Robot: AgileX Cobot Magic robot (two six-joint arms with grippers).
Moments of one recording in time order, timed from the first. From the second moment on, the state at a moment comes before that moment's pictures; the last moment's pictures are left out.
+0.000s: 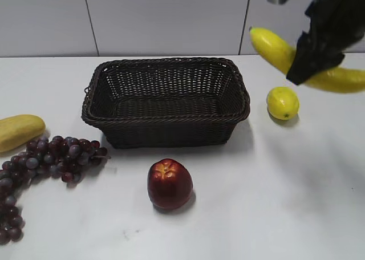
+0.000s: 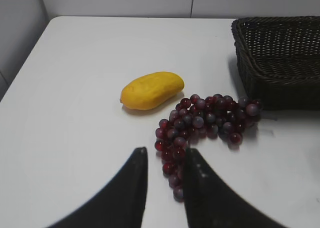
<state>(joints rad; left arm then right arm) 0.05 -0.01 -0.50 -0.23 1.03 0.10 0.33 1.66 -1.46 0.18 1.13 -0.68</state>
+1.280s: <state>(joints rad) 0.05 -0.01 -0.50 -0.23 1.03 0.10 0.63 2.42 -2.15 0.19 1.05 -0.97</state>
